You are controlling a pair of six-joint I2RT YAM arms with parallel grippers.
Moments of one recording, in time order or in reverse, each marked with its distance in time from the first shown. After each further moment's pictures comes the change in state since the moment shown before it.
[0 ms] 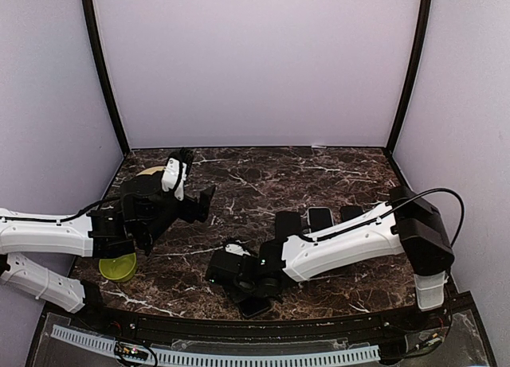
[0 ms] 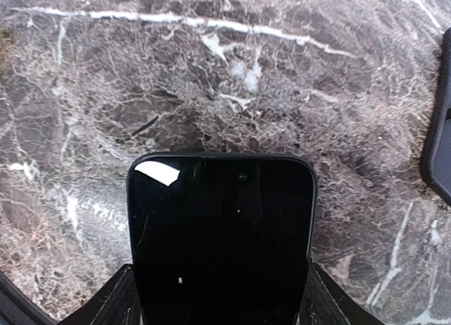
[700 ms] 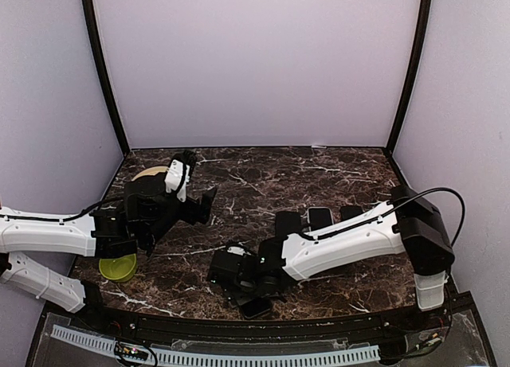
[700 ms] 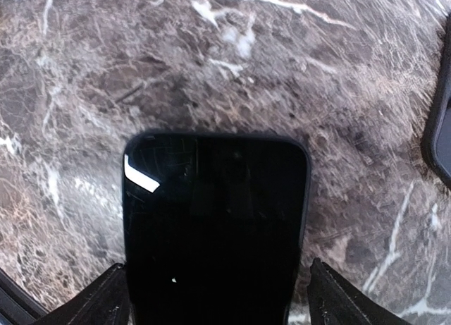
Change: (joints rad) left arm 0.000 0.023 0.003 -0.007 0.000 0.000; right arm -0.007 0.002 0.006 -0.061 -0.035 -0.002
